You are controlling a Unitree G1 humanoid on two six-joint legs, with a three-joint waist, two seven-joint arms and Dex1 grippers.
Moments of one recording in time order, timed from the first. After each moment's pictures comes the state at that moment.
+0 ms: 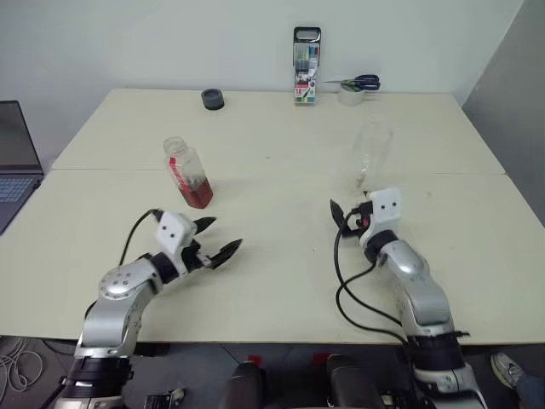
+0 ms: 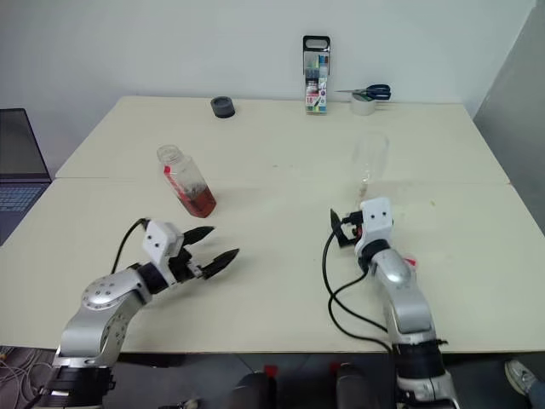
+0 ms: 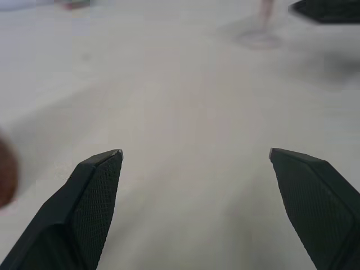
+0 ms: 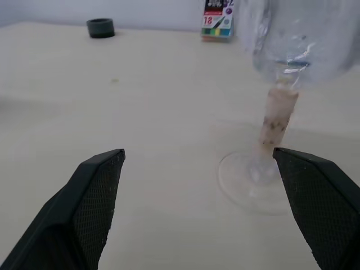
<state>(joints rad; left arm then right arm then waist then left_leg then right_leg) -0.17 0.56 0.09 -0.10 -0.37 0.25 -0.81 -0.36 -0.12 0.01 -0.04 0.10 0.31 0.17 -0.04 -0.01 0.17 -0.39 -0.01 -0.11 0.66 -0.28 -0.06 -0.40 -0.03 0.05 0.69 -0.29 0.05</state>
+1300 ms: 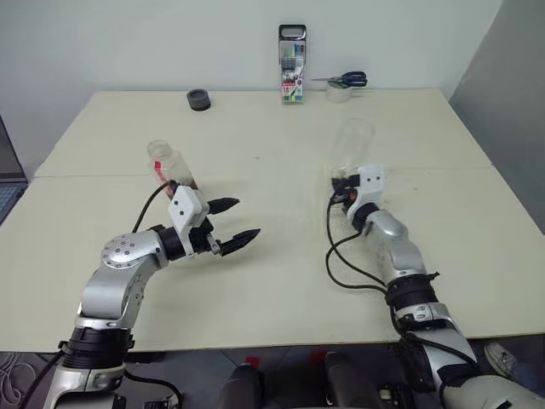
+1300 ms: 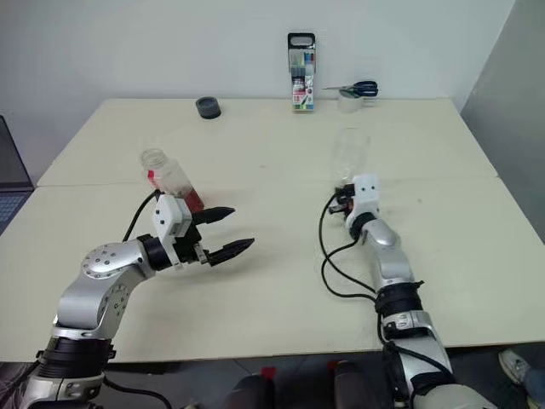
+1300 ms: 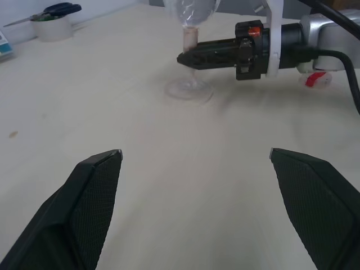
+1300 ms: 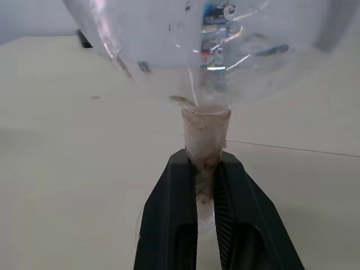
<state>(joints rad) -0.28 0.61 0.08 -0.13 -0.40 0.32 -0.92 -0.65 -0.07 -0.01 0.46 0.14 0.11 0.35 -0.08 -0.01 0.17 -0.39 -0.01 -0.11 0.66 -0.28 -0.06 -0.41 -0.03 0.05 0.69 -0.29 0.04</state>
